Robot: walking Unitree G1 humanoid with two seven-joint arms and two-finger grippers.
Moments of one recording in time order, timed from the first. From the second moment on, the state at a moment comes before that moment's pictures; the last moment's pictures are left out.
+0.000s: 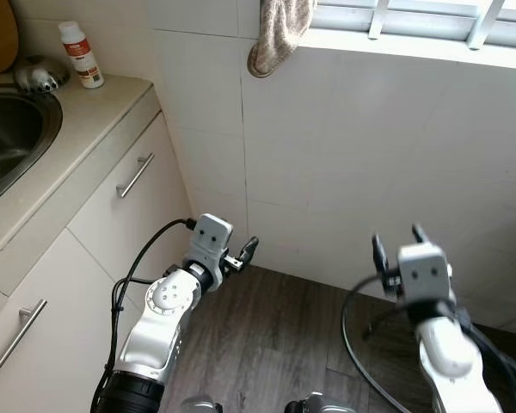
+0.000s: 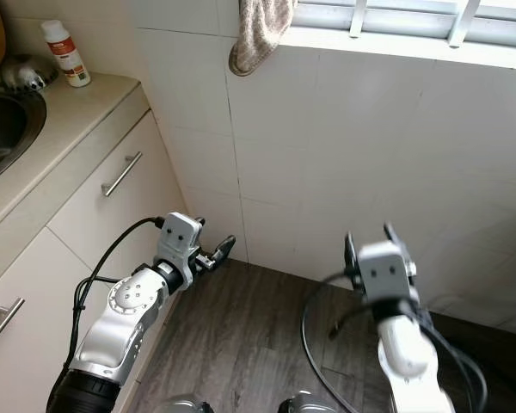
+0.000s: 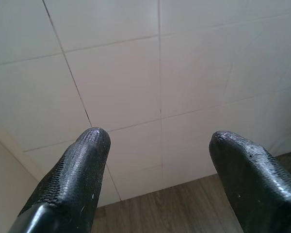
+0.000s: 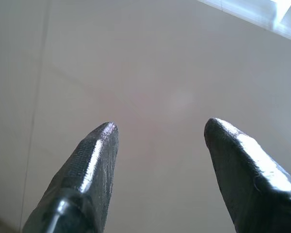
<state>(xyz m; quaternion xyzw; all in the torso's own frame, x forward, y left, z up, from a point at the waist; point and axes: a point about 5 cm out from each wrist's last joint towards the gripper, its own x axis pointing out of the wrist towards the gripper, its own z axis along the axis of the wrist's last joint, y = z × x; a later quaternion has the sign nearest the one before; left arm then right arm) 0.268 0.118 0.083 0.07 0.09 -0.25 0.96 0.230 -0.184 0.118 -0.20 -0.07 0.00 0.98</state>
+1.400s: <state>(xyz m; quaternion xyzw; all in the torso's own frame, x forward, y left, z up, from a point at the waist) 0.275 0.115 0.094 0.06 0.06 -0.25 0.96 0.251 -0.186 0.105 -0.21 -0.04 -0.02 0.98</state>
